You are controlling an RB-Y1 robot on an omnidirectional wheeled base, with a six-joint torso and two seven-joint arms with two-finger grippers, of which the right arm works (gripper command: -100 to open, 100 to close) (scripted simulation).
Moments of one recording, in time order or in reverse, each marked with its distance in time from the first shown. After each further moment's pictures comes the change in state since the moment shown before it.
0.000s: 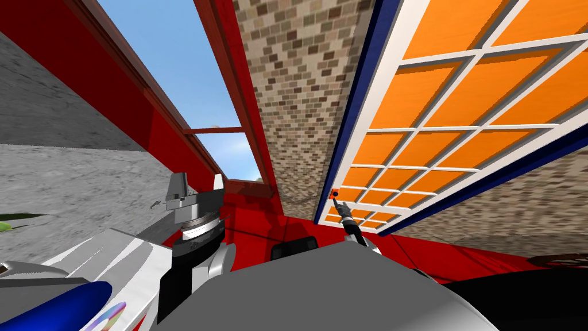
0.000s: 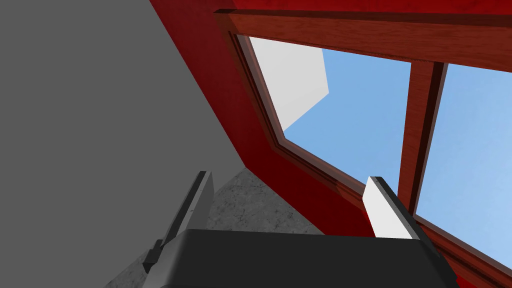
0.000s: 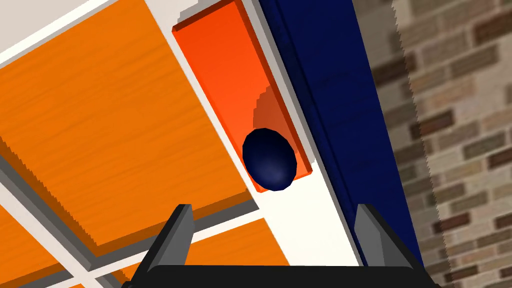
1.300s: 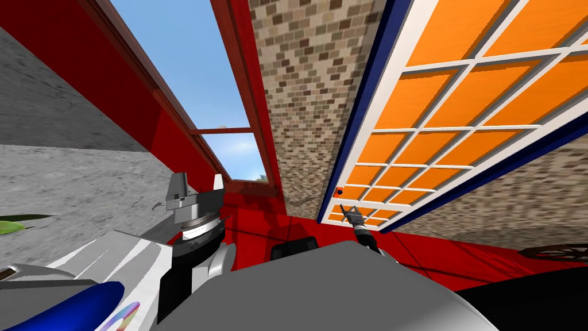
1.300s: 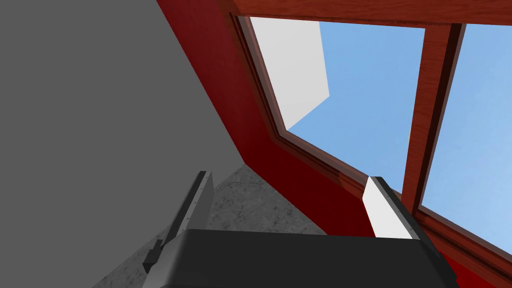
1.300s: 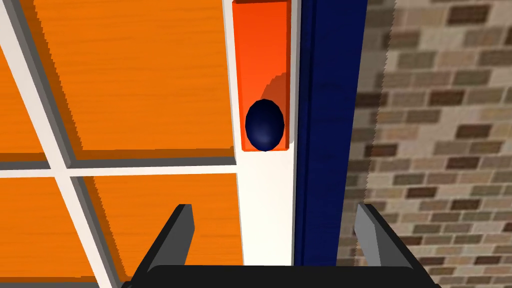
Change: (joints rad) arm 0.104 -0.070 -0.017 0.004 0.036 -0.079 0.274
